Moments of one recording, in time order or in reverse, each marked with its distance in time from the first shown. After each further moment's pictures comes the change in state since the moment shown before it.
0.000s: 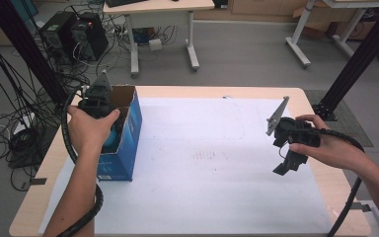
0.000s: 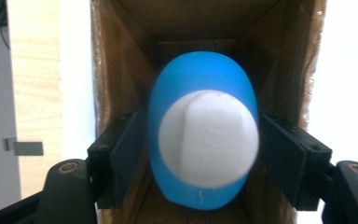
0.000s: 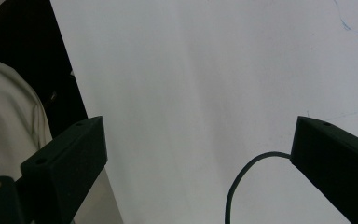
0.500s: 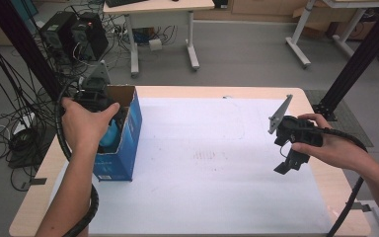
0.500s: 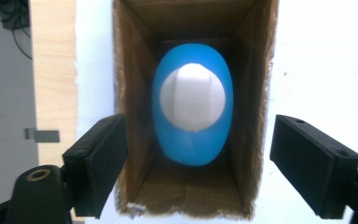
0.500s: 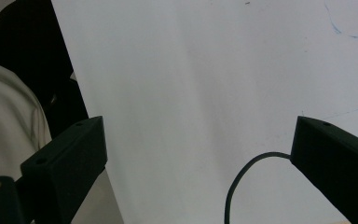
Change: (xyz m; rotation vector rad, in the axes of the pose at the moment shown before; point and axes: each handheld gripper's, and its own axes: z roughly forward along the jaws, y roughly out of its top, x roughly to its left) left arm -0.006 -0.007 -0.043 -0.010 0.013 0.006; right arm 0.004 -0.005 -0.007 -0.021 -0.012 0.001
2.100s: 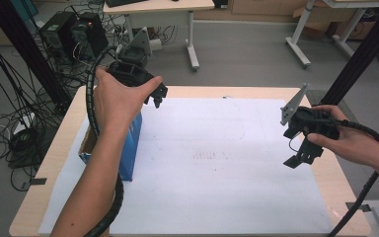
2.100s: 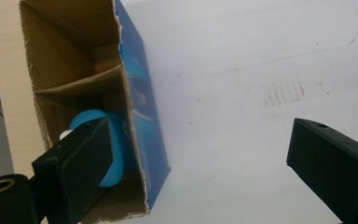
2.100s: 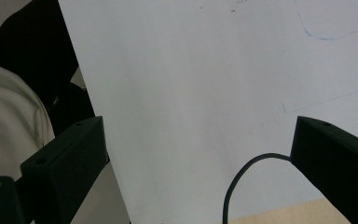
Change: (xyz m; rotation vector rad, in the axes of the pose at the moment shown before) left arm -0.071 -0.001 -0.060 -0.117 -0.085 0.221; right arm 0.008 -0.013 -0.034 -0.035 -0.033 0.003
